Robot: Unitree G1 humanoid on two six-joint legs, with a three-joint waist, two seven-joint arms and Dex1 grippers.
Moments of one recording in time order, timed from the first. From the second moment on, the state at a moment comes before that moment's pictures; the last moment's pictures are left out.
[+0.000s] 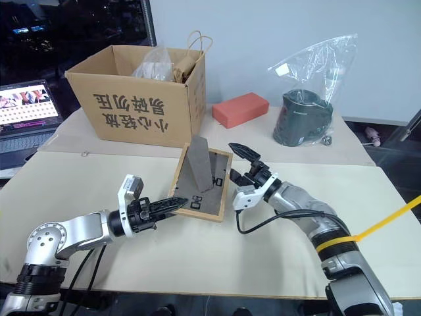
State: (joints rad) left arm -0.36 0.58 0.11 -0.04 -1.94 1.16 0.01; right arm -0.69 -0.58 0.29 0.42 -0.81 -0.73 -0.15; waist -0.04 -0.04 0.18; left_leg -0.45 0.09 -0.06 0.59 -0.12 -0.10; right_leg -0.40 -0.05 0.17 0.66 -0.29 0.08
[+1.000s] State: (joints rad) left arm -0.22 0.85 0.23 -0.12 -1.90 1.16 -0.20; right arm -0.73 -0.58 0.34 0.53 -0.76 -0.81 -0.17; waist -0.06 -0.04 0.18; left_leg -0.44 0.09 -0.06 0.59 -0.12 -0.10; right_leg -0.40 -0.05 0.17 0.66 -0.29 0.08
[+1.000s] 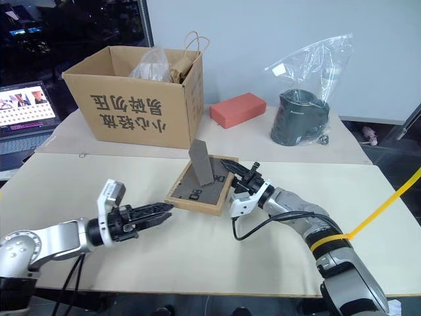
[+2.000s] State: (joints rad) left arm -0.12 0.85 0.38 -0.27 -1.22 0.96 -0.62; right arm -0.82 -0.43 0.14 0.58 0.38 0.48 0.94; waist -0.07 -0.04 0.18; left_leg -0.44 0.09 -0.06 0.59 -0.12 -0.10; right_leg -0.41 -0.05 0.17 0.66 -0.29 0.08
